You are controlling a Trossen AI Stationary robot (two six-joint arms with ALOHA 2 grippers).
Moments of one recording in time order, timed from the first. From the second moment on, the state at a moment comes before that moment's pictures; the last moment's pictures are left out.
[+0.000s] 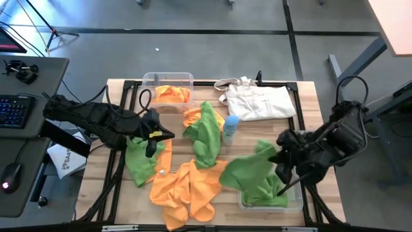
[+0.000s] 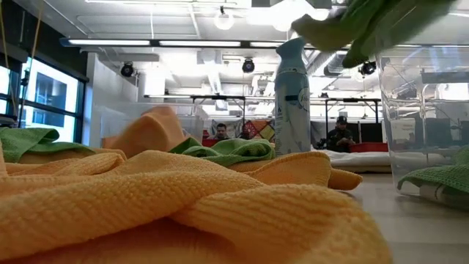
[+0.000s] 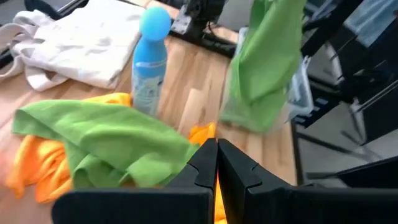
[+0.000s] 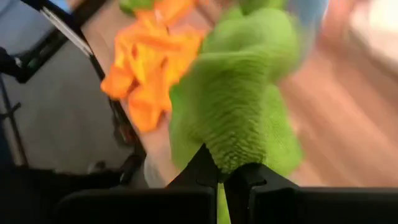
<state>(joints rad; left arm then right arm) -0.30 1.04 1.19 -0.70 -0.28 -0.49 0.79 1.45 1.92 -1.58 0.43 1.38</state>
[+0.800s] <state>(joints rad) -0.29 1.04 1.19 -0.71 -0.28 -0.49 0.88 1.45 1.69 -1.57 0.16 1.68</state>
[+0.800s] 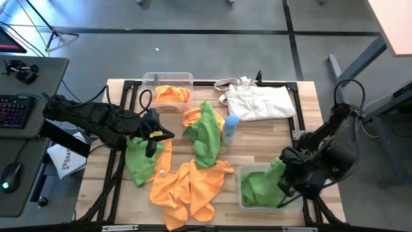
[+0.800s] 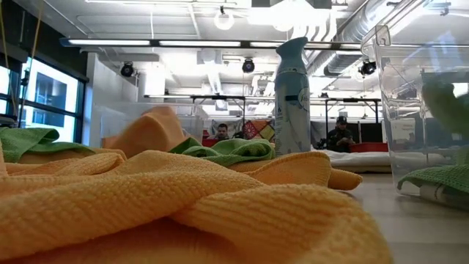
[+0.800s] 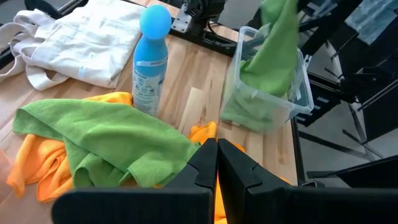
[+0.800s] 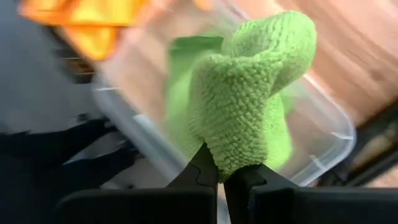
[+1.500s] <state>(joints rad) -0.29 1.04 1.19 -0.71 -0.28 -0.49 0.82 1.45 1.07 -0.94 0.12 2.15</state>
